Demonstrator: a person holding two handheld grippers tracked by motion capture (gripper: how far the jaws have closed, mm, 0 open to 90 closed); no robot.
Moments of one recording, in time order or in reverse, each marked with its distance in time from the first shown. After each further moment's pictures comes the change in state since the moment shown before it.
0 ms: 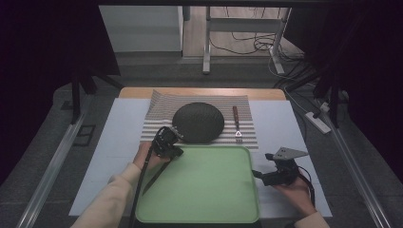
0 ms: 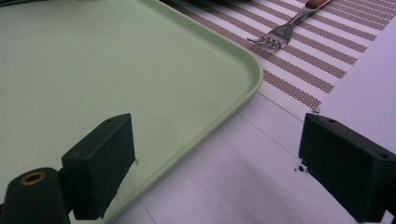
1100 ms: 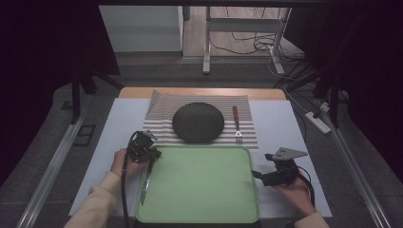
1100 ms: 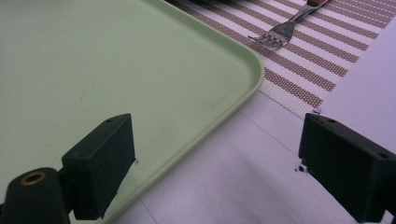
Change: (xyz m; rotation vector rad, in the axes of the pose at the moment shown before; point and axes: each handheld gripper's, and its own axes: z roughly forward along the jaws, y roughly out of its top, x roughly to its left) left arm 0.019 -0.064 -0.028 -0.040 0.068 -0.144; right arm 0.001 0.000 0.001 0.006 -0.003 -0.001
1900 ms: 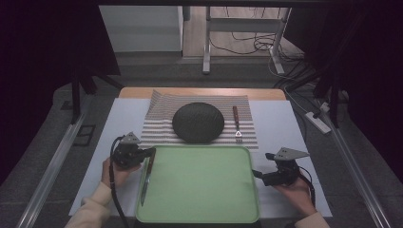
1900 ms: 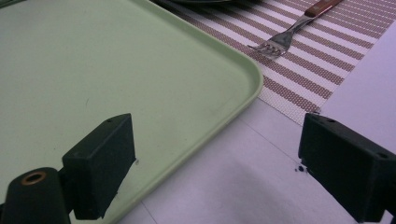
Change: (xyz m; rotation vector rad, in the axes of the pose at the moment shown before) left arm -0.016 -0.045 -0.042 -0.320 0.043 -0.065; right arm 0.000 0.001 -0.004 -0.031 0.004 -0.006
